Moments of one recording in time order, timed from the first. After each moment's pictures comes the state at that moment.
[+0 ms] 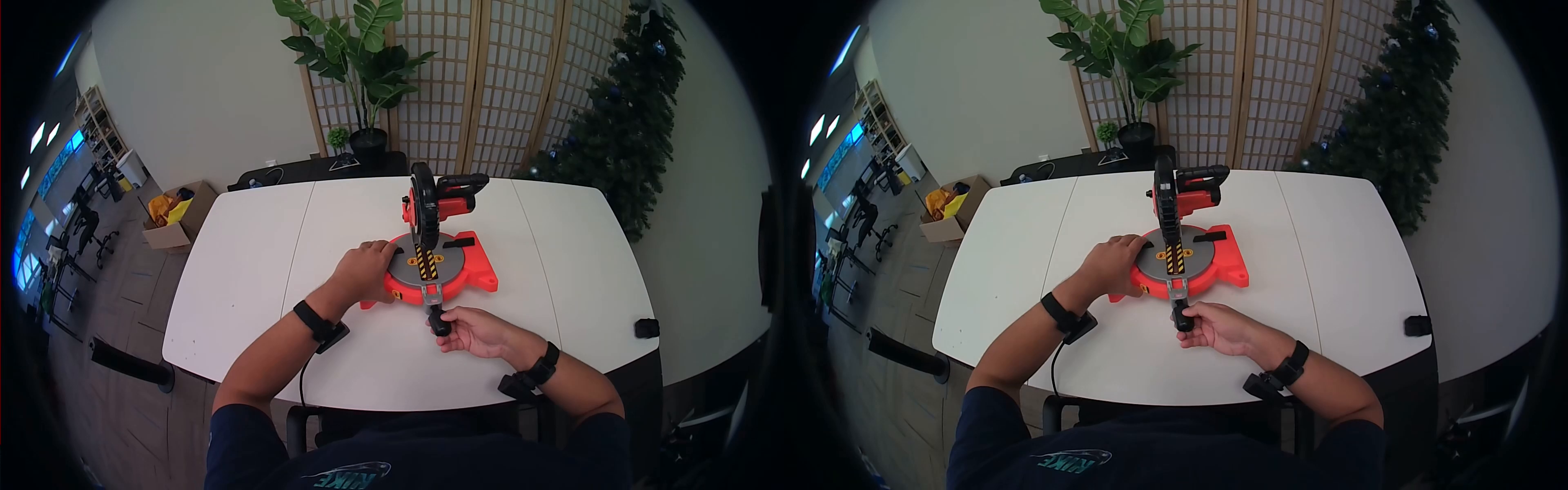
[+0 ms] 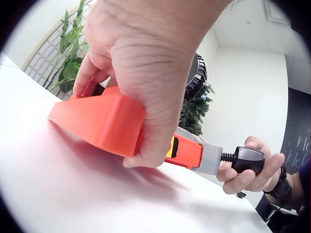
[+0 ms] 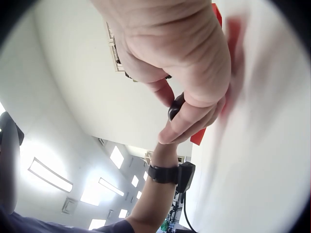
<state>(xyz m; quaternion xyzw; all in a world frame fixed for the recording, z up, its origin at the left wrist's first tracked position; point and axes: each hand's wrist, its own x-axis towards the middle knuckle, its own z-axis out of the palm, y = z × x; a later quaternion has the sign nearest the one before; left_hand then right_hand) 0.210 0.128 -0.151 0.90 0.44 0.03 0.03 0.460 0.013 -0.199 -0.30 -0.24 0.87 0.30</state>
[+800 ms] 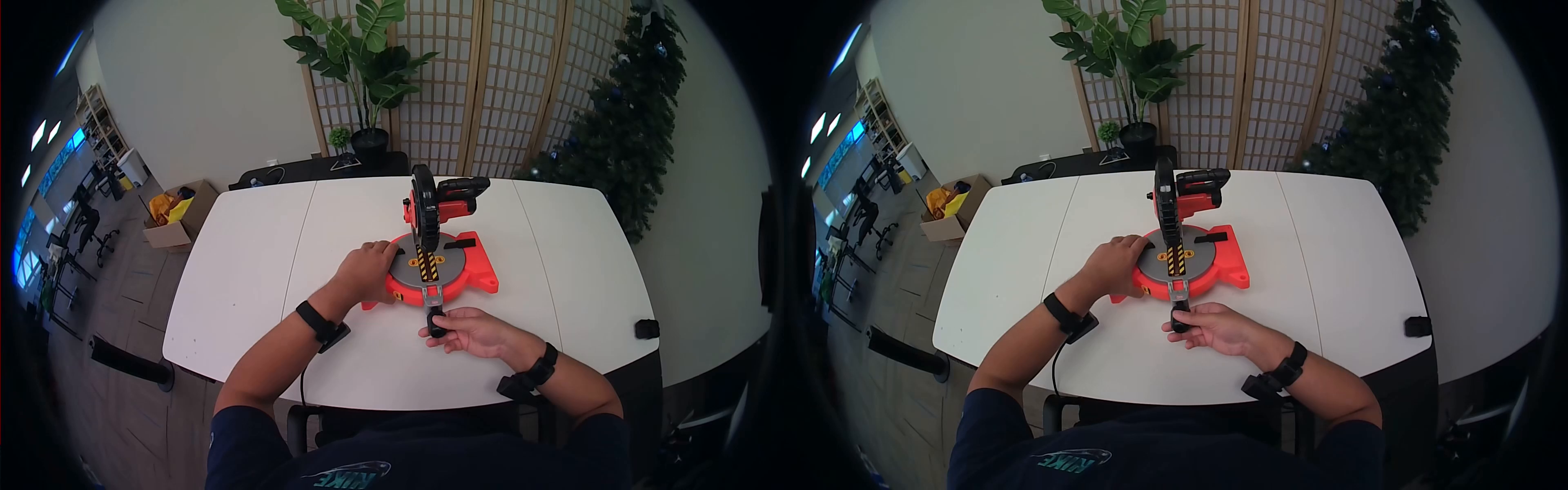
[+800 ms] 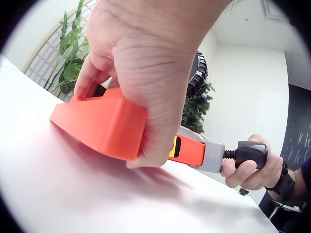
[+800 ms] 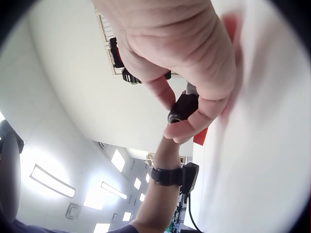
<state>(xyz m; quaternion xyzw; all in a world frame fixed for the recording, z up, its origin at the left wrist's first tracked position) 0.211 0.130 -0.156 0.90 0.44 0.03 0.03 0.453 0.010 -0.183 -0.38 -0.29 0.83 0.29</state>
